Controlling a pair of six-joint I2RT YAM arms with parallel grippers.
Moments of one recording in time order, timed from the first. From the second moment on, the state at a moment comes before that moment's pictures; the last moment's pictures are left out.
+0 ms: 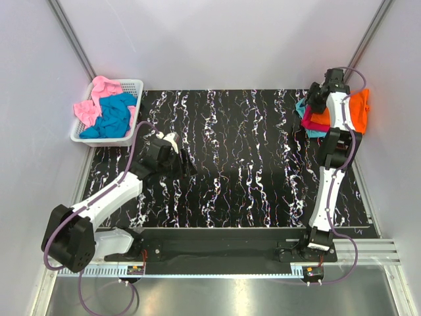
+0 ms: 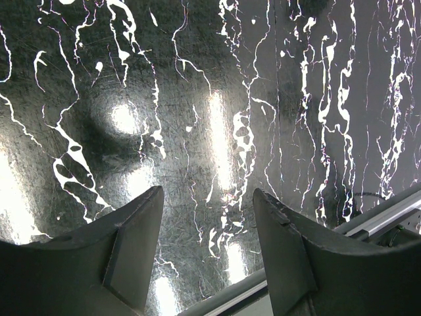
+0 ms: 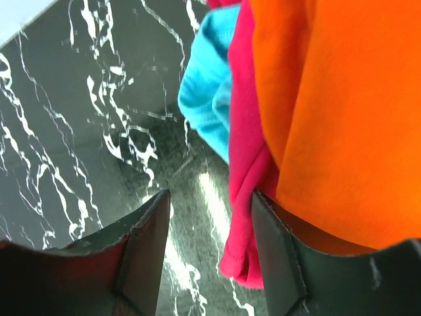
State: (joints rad) left arm -0.49 1.21 0.74 -0.30 0.17 -0.60; right arm -0.21 2.56 2.48 -0.80 -0.18 0.32
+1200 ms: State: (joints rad) left arm -0.50 1.22 0.88 -0.37 -0.14 -0.55; right arm 0.35 1.59 1.22 -0.51 -0.27 0.34
